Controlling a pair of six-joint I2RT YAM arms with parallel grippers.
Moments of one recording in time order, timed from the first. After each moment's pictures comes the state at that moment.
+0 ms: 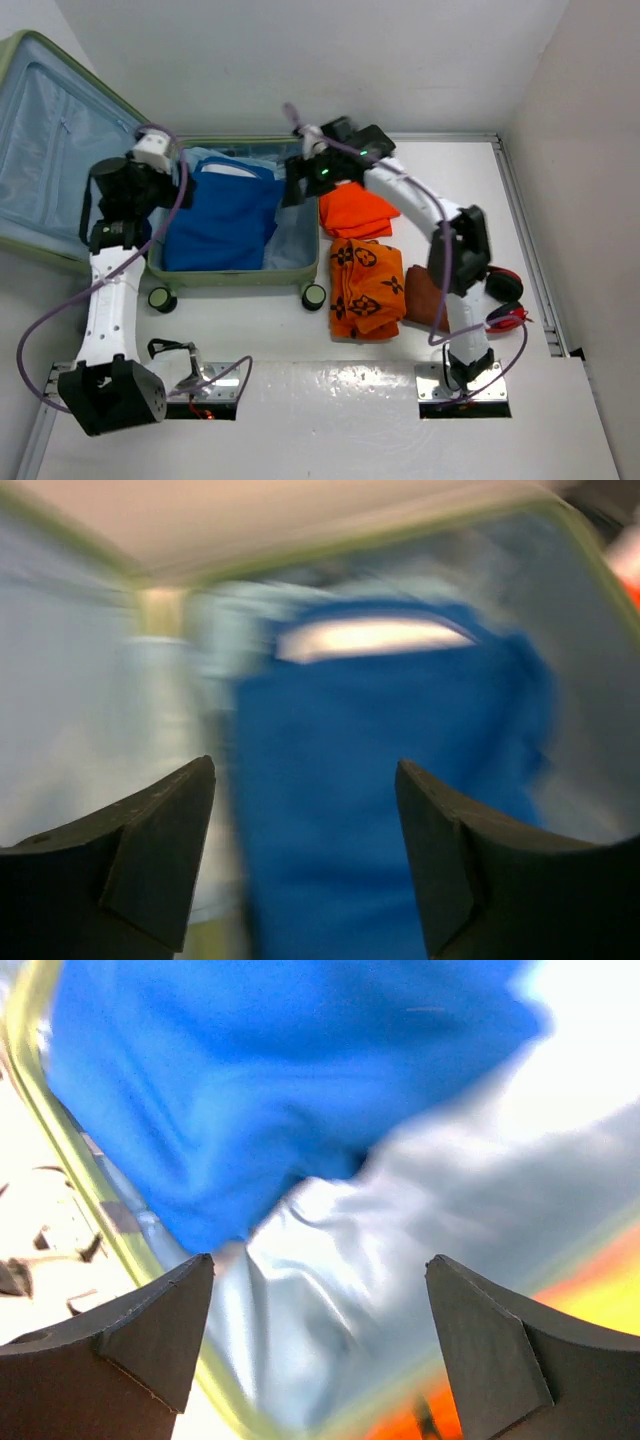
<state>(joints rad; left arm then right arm) 0.24 1.06 1.08 -0.28 0.35 0.21 0.61 2.13 1.92 -0.58 -0.48 0.16</state>
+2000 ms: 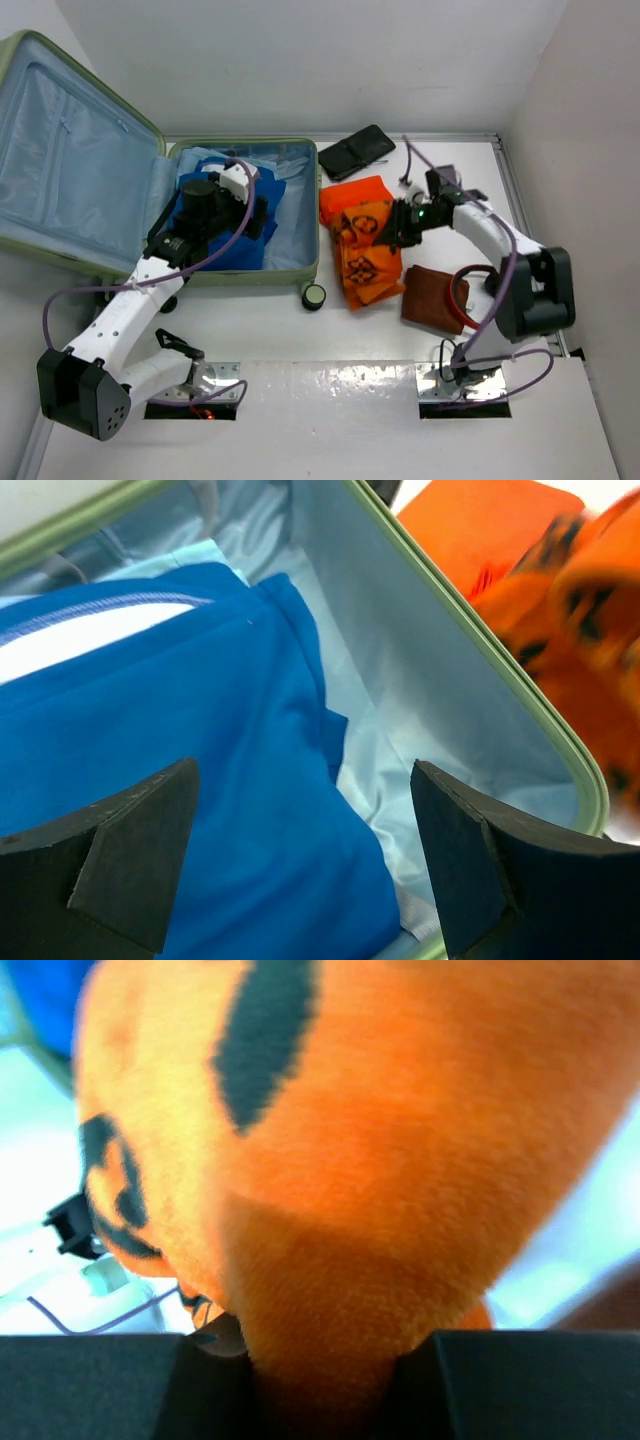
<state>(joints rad) -0.31 1.05 0.89 -0.22 0.13 0.15 0.16 1.61 1.03 -0.58 -0.74 0.32</state>
